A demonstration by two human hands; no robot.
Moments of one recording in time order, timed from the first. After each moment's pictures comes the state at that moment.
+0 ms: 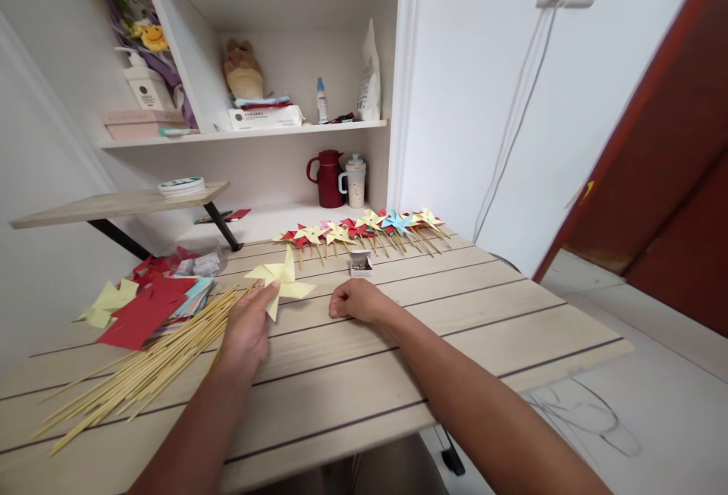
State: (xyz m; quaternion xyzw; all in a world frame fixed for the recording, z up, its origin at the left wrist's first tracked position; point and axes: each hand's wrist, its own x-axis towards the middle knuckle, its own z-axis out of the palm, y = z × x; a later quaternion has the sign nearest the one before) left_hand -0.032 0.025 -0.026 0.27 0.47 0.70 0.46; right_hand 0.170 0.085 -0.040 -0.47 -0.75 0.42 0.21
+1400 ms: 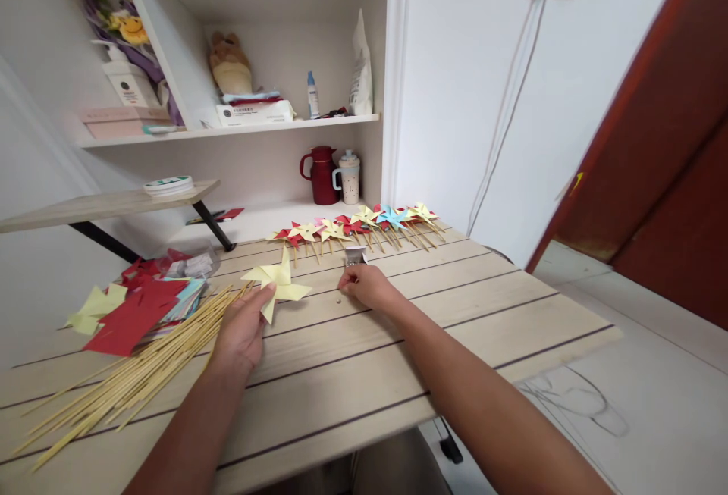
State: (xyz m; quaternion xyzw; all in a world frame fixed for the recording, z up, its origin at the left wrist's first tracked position) left_hand -0.032 0.023 -0.021 0.26 0.50 0.68 0.47; right_hand 0.186 0.094 -0.036 -0.53 -0.73 0.33 0.28
